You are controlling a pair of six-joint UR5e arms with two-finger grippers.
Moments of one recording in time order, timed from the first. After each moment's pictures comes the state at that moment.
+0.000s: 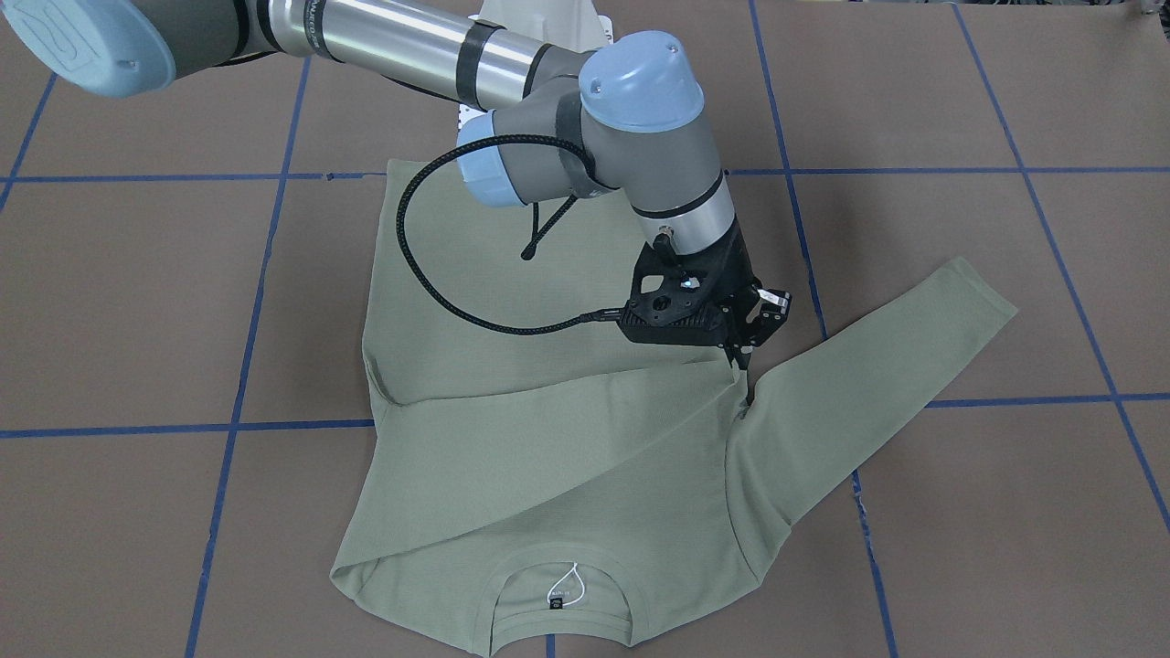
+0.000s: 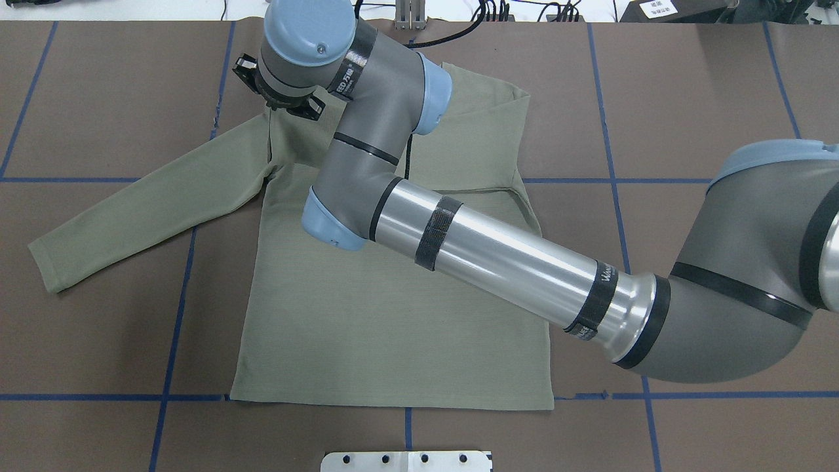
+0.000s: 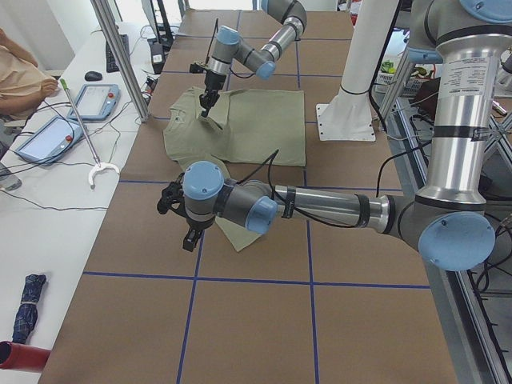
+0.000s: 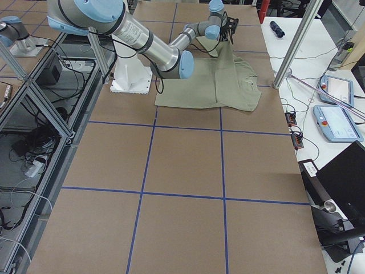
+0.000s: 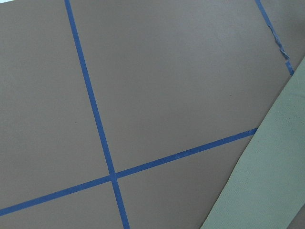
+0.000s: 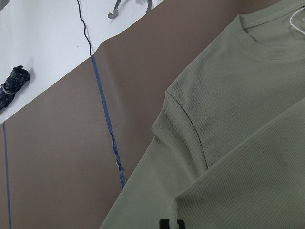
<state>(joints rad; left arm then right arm) -1.54 -1.61 -1.63 -1.87 -2.45 -0.01 0.61 -0.30 0.94 -0.99 1.76 1.68</state>
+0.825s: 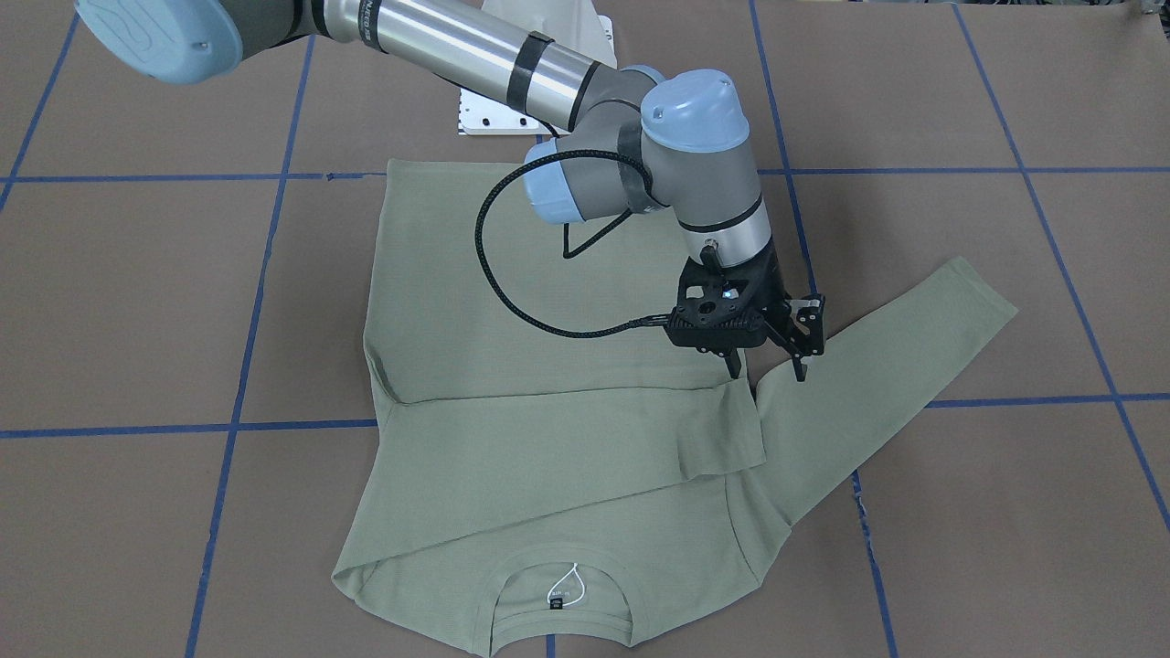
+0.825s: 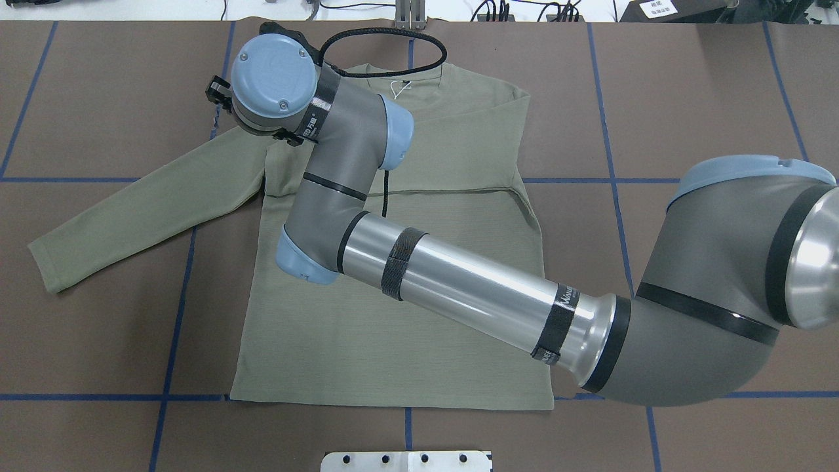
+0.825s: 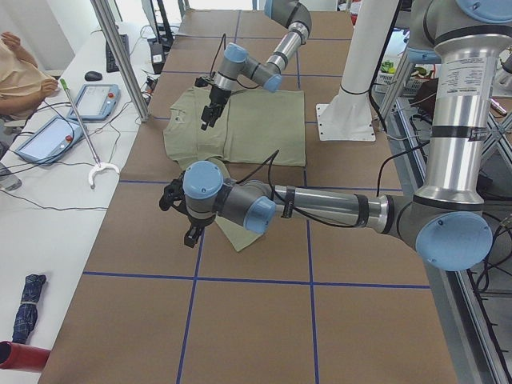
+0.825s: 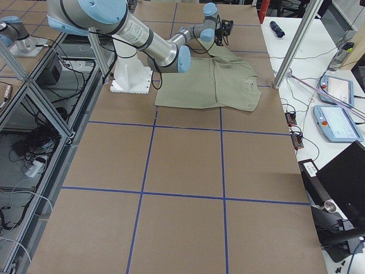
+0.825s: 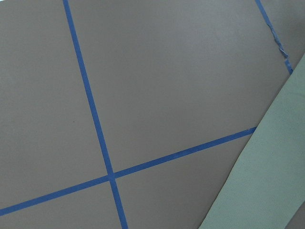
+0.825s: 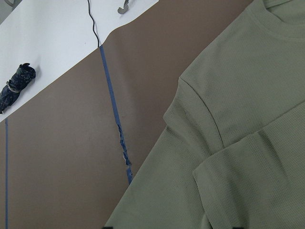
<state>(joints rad) -1.49 -1.61 -1.62 -1.92 -2.49 -0.02 0.54 -0.23 0.81 -0.91 1.65 1.69</state>
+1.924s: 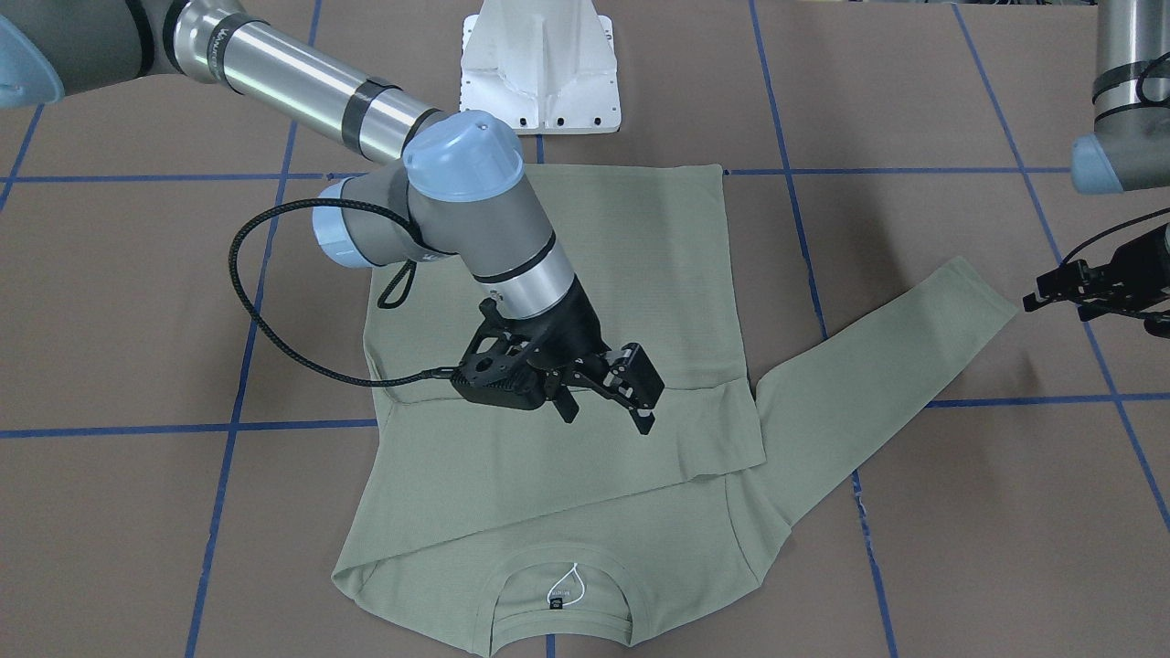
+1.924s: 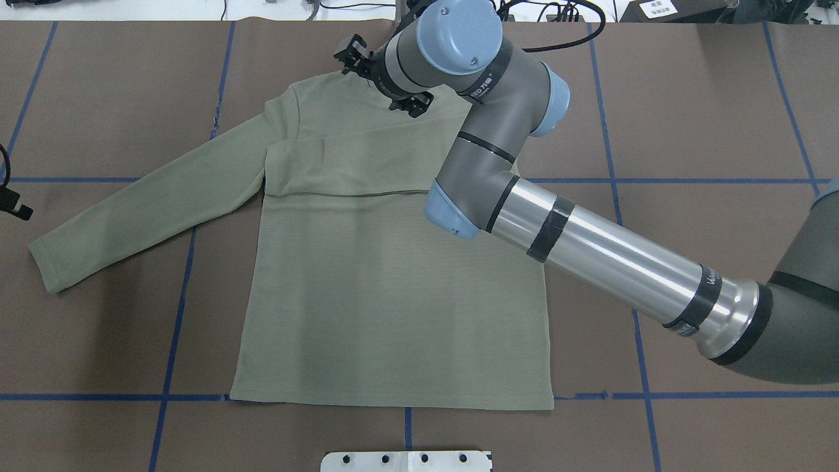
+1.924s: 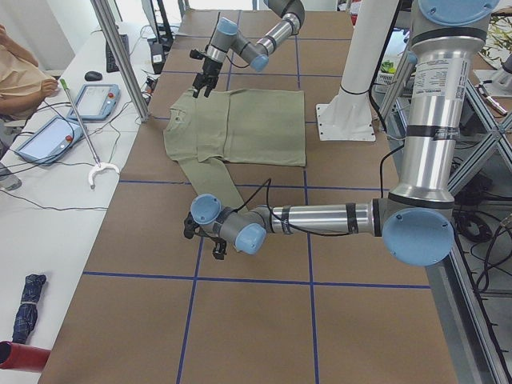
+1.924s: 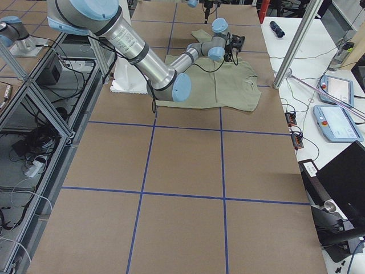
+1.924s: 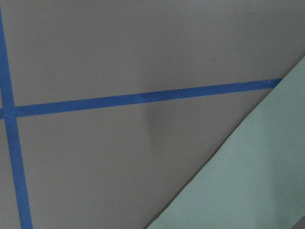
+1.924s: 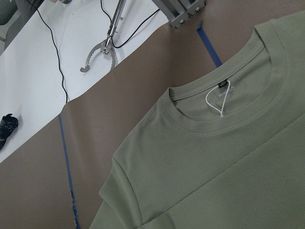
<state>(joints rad) -1.23 -1.64 -1.35 -2.11 -2.50 -0.40 0.71 -0.59 1.19 -0.91 1.78 1.72</state>
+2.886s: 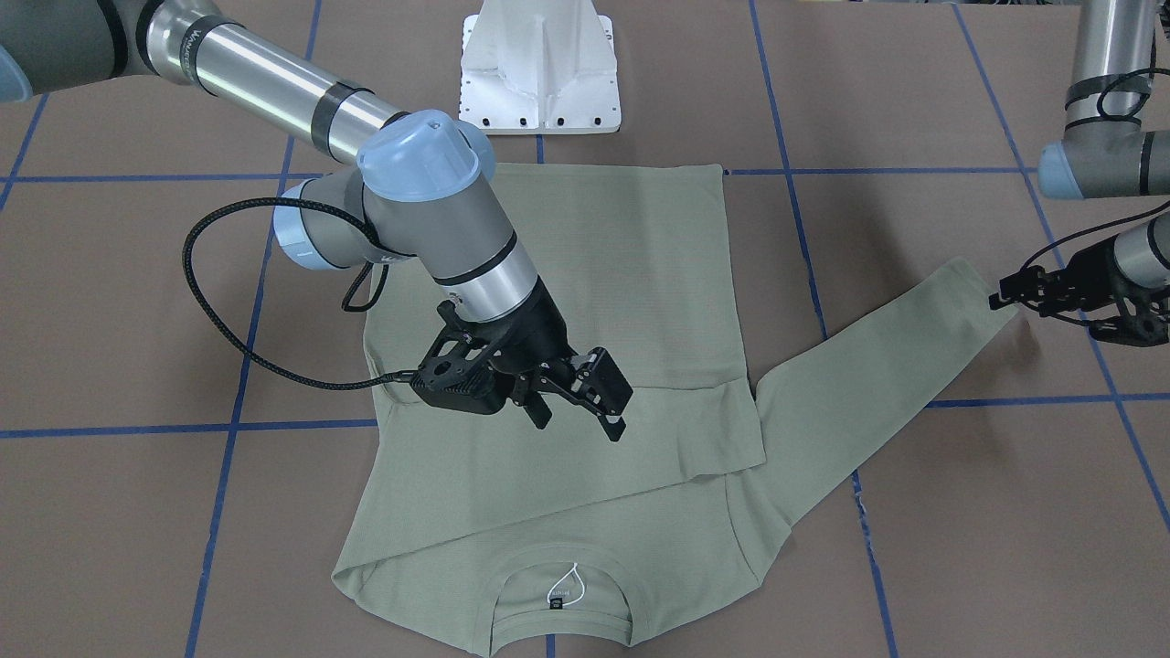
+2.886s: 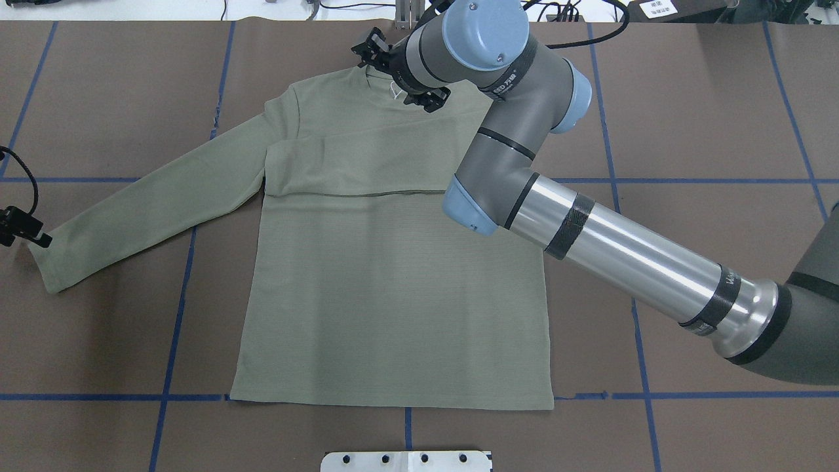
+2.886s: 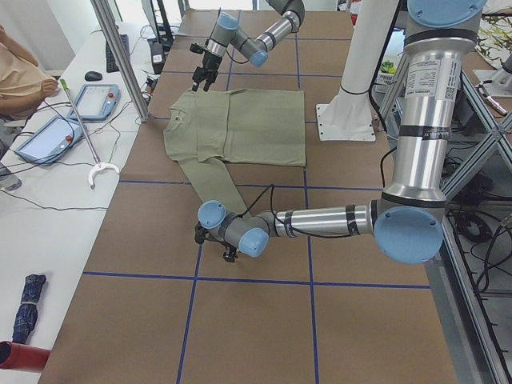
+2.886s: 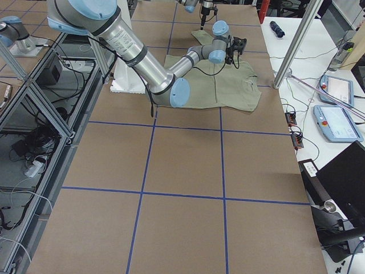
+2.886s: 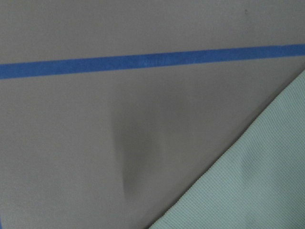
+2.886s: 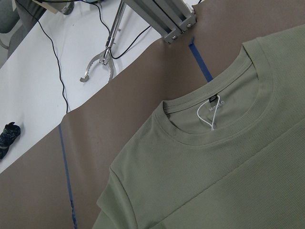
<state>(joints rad) -1.15 -1.63 -1.31 -2.13 -2.48 -0.43 0.72 -0.62 1.22 -0.90 1.78 1.72</state>
